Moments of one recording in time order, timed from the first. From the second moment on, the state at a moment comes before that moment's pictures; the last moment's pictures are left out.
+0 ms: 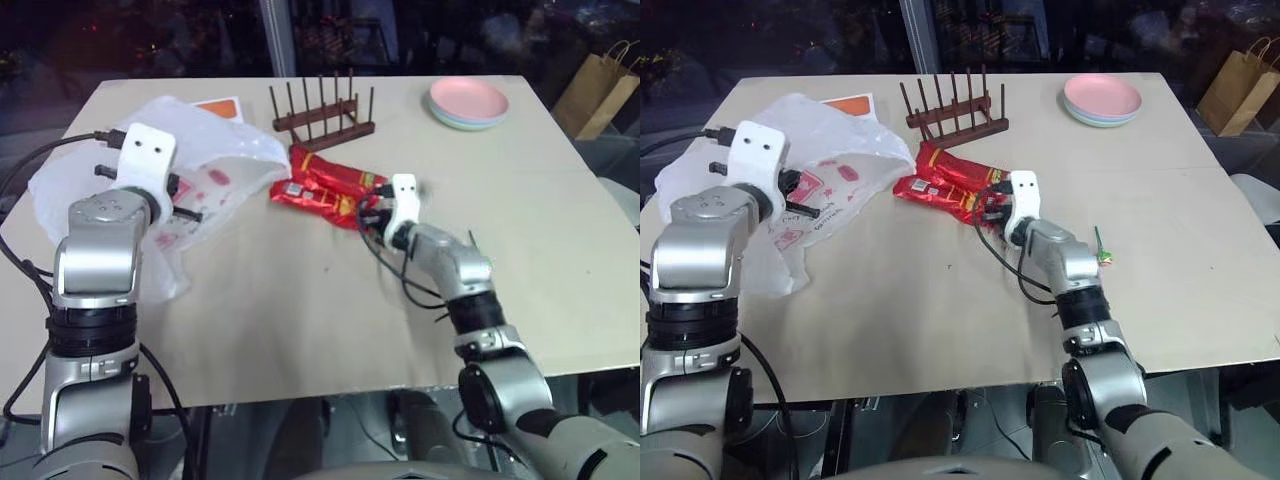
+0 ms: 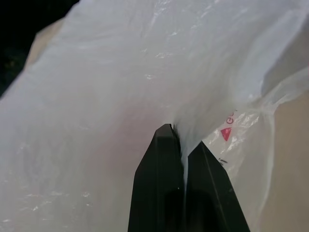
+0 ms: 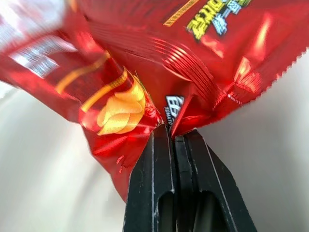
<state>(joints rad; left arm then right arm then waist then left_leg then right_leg) -0.62 0.72 0.18 -0.09 -0.01 1.02 -0.36 -0.70 0.00 -0.05 0.23 0.35 0.75 0.30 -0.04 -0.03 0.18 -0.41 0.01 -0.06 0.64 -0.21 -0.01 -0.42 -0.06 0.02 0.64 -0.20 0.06</state>
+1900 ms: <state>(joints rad) -0.85 0.45 0.38 -0.25 -0.50 1.51 -0.34 -0.96 0.13 0.29 0.59 0.51 0.68 0.61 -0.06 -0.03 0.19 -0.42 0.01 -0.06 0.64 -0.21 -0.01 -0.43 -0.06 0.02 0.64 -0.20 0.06</state>
